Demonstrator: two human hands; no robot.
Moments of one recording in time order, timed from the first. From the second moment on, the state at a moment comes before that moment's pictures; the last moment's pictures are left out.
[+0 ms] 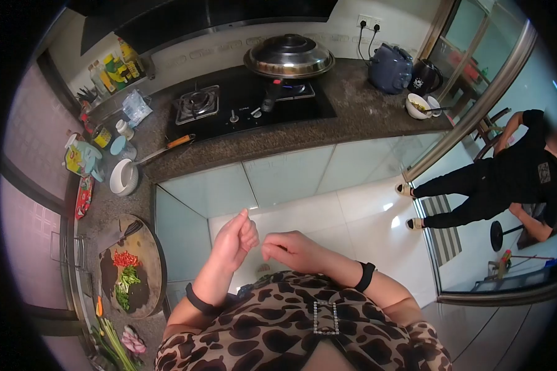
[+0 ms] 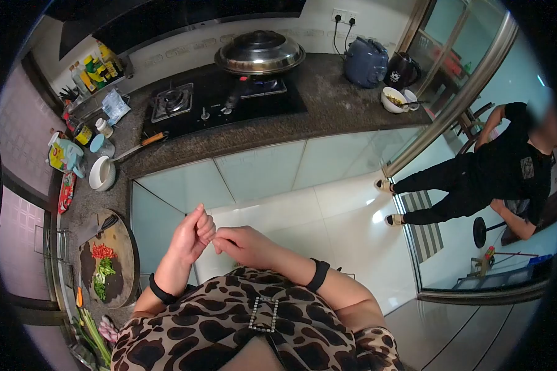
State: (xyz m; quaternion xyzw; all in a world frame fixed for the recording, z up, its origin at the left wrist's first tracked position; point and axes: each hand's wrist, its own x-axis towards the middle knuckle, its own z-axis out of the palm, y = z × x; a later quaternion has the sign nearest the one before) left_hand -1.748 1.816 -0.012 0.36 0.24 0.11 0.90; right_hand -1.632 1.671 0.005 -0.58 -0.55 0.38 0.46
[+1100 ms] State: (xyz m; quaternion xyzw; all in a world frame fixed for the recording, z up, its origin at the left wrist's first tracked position) left_hand -1.725 1.810 0.003 0.39 0.25 0.07 0.88; right_hand -1.611 1.639 0.102 -0.45 -0.62 0.42 0.50
